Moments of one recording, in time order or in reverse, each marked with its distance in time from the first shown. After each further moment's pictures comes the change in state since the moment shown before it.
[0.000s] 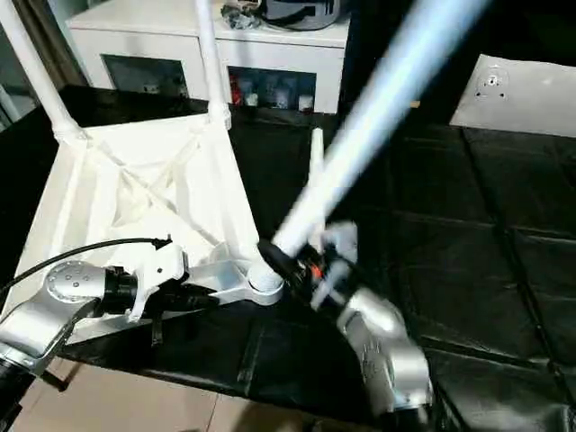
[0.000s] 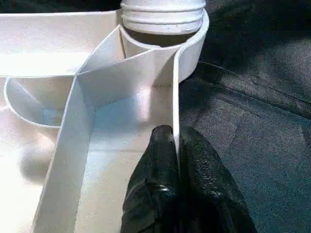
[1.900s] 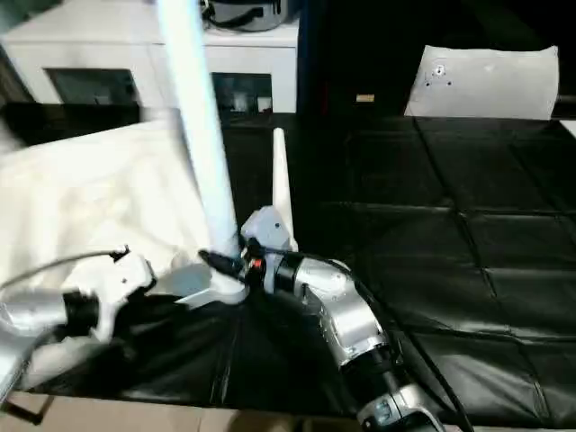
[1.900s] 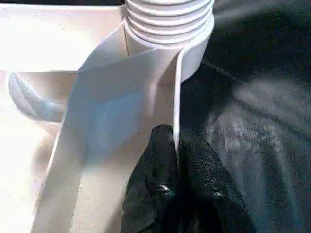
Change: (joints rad) left arm 0.308 -0.043 0.214 -0.414 0.022 0.350 0.234; right arm -0.280 0.078 0.155 0.229 -0.257 -0.055 0.044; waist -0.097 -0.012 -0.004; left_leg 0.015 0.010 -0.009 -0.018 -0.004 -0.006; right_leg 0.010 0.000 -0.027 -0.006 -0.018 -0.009
